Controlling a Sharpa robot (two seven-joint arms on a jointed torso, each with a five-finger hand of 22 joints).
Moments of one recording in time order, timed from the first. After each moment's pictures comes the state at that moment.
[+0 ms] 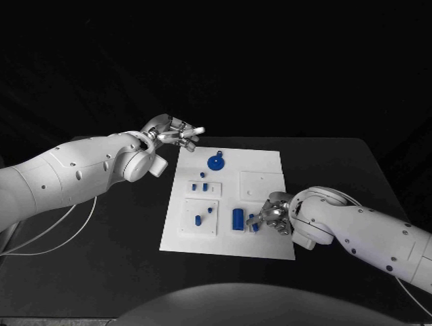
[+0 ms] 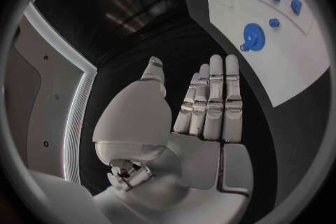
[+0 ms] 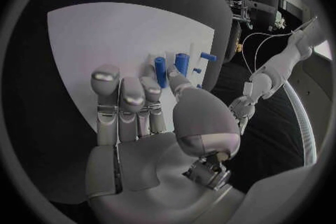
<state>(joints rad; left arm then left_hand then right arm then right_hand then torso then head) 1.14 -0.72 -0.05 1.14 -0.44 -0.19 0.22 1.22 -0.08 -0.09 0.16 0.05 1.01 0.14 0.06 0.07 1.22 0.10 0.06 0.06 1.20 0.06 0.33 0.21 0.05 1.13 0.04 0.12 0.56 0.82 -0.63 0.15 1.41 -1.15 0.05 -0.62 1.04 0.00 0.16 -0.09 0.05 1.20 0.02 0.07 0.48 1.36 -0.05 0.91 1.30 1.46 -0.10 0.99 1.24 0.05 1.47 -0.13 0.72 1.31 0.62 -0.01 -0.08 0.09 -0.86</state>
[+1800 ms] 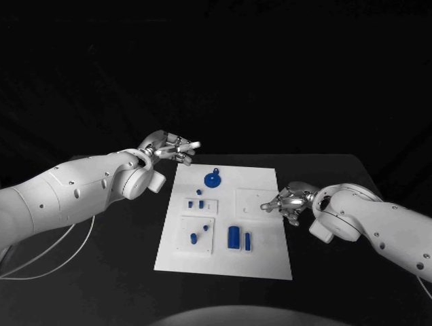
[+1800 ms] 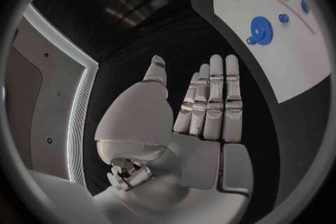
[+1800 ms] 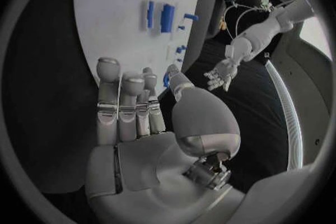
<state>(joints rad) 1.14 -0.71 -0.05 1.12 -0.37 -0.25 0.25 1.25 -0.02 -0.12 0.08 0.05 1.02 0.14 0.06 0.07 1.21 0.10 0.06 0.06 1.20 0.07 0.33 0.21 0.05 1.12 0.04 0.13 0.56 0.86 -0.72 0.27 1.32 -1.01 0.00 -0.32 1.06 0.02 0.15 -0.10 0.05 1.10 0.06 0.07 0.41 1.29 -0.03 0.62 1.15 1.43 -0.08 0.72 1.08 0.05 1.46 -0.11 0.30 1.26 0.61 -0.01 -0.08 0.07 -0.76</state>
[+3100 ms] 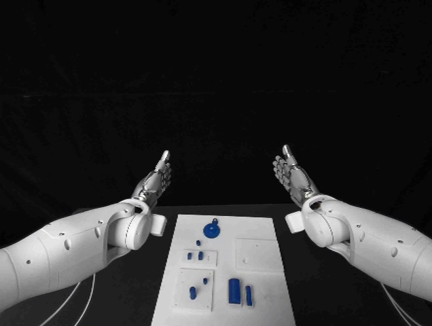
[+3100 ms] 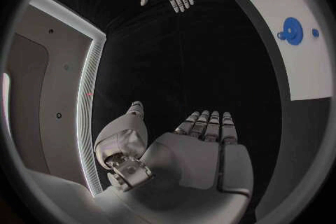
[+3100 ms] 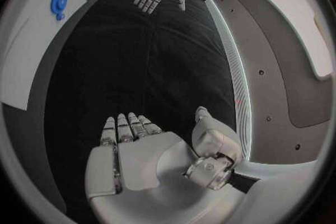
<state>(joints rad) 1.12 -0.69 -0.03 1.21 -0.13 -0.40 0.32 0.23 0.00 -0.01 0.00 0.01 0.07 0.01 0.01 0.00 0.09 0.01 0.01 0.00 0.09 0.01 0.01 0.00 0.02 0.07 0.02 0.01 0.01 0.98 -0.64 0.20 1.14 -0.42 -0.31 0.27 0.07 0.00 0.00 0.00 0.00 0.00 0.00 0.00 0.00 0.06 0.00 0.00 0.00 0.06 0.00 0.00 0.00 0.01 0.01 0.00 0.00 0.00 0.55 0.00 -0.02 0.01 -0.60</state>
